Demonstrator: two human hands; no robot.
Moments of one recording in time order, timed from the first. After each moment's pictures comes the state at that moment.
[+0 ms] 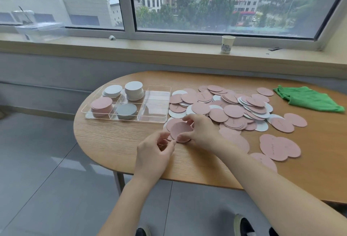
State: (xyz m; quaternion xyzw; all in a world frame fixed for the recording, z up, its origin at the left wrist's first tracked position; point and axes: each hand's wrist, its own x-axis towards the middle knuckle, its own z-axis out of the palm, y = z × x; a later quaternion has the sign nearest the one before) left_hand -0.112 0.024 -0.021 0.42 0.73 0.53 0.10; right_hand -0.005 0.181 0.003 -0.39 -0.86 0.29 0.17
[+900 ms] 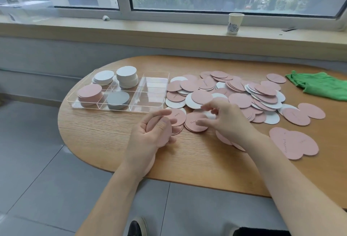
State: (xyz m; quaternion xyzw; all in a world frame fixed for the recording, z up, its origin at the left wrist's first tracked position) left_hand -0.118 0.045 -0.010 0.27 0.49 0.72 0.41; right_hand 0.043 0.216 0.003 -0.38 -0.85 0.28 0.21
